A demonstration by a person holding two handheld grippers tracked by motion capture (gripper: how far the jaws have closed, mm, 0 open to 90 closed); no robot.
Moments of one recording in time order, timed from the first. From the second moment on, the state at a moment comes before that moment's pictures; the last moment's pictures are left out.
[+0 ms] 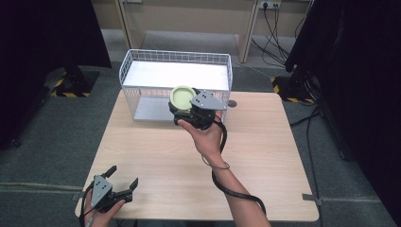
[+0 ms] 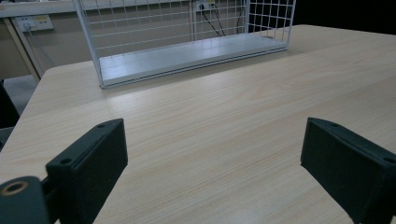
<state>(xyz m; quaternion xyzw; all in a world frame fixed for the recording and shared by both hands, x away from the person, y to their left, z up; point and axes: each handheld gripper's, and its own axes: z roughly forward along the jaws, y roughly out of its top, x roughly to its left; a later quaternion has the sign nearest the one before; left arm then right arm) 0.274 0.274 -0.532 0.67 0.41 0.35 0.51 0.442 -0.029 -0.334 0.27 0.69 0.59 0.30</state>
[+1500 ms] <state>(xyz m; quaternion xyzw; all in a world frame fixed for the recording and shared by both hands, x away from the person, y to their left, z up) 0.274 0.275 -0.532 0.67 0.41 0.35 0.52 0.496 -0.011 -0.300 0.31 0.68 0.59 0.32</state>
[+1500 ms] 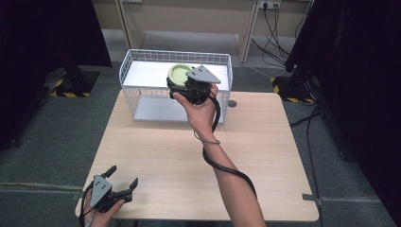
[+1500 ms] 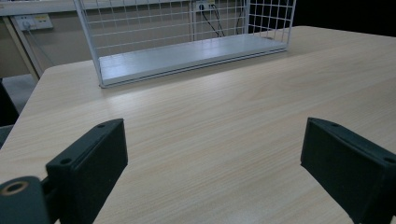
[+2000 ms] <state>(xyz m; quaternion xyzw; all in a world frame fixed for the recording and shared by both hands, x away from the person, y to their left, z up) 0.274 0.275 -0.532 0.67 0.41 0.34 0.52 0.514 -0.002 -0.296 0.33 0.67 0.58 0.32</state>
